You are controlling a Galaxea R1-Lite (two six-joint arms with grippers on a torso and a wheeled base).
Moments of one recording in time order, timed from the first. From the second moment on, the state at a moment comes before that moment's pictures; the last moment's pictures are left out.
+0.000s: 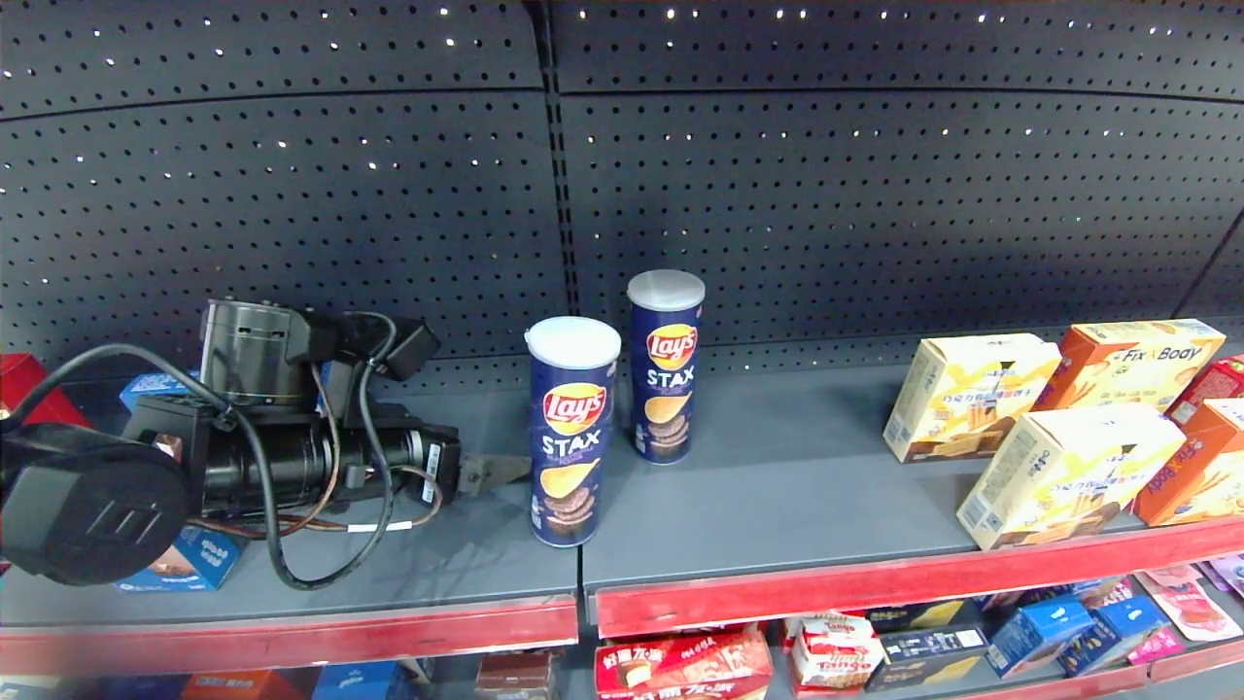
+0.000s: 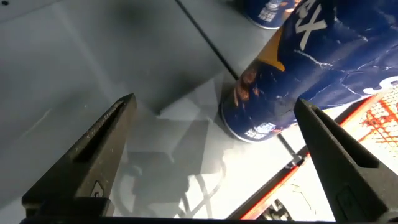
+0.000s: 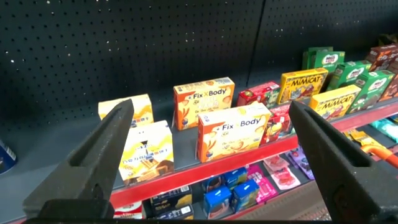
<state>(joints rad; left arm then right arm) -0.24 1.69 -0.84 -0.32 -0.33 0.02 0.21 0.55 -1.01 0.29 -0.49 -0.07</state>
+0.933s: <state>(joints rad) -0.21 1.68 -0.74 -0.32 -0.30 0.02 0.21 0.57 -1.04 0.29 -0.49 -0.07</state>
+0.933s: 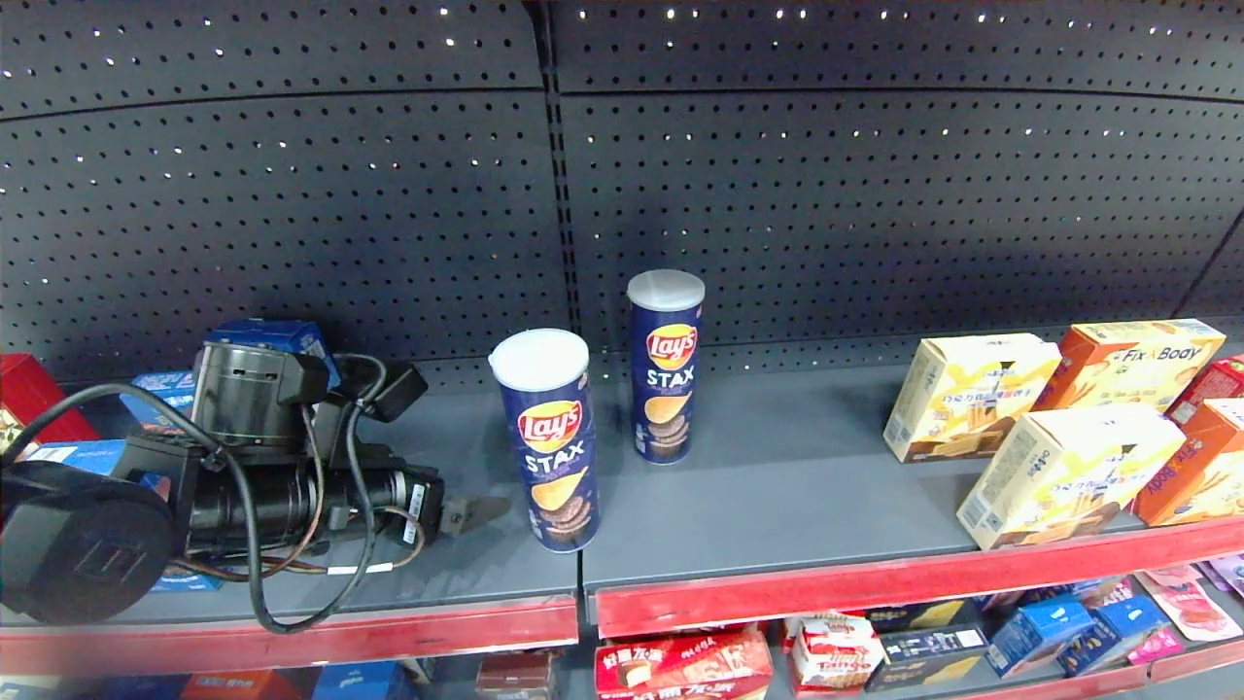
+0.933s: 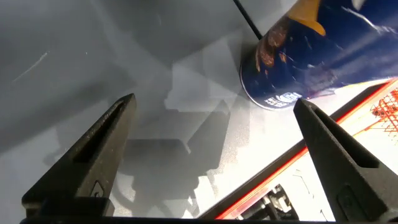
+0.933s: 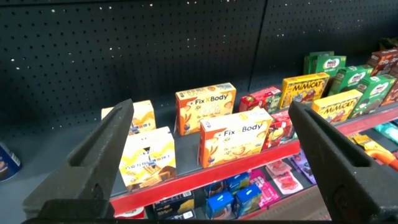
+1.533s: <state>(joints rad) -0.22 1.69 -0.73 -0.32 -0.30 0.03 0.21 0.57 -1.05 0.29 -0.49 -0.07</state>
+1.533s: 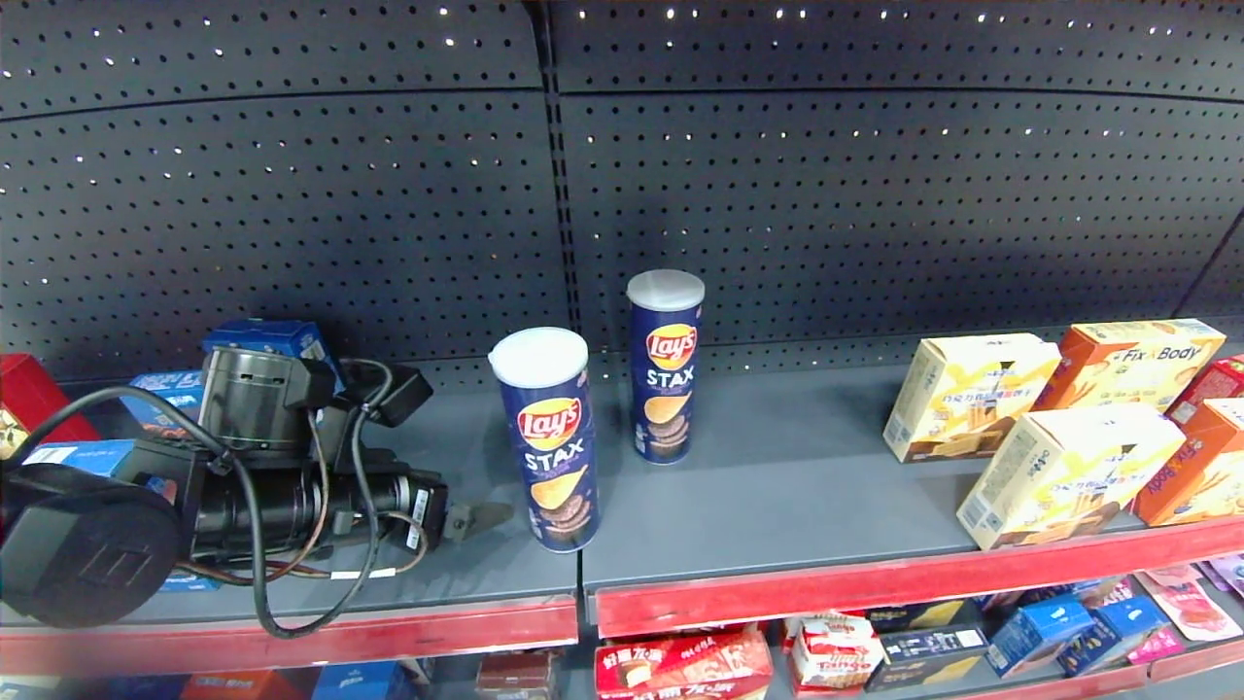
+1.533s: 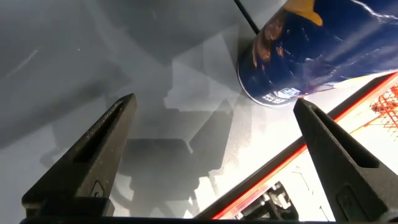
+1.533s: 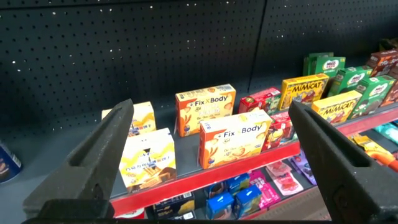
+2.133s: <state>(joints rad) -0.25 1.71 -0.73 -0.32 -0.30 0.03 0.21 0.57 -1.06 0.29 -0.49 -0.07</state>
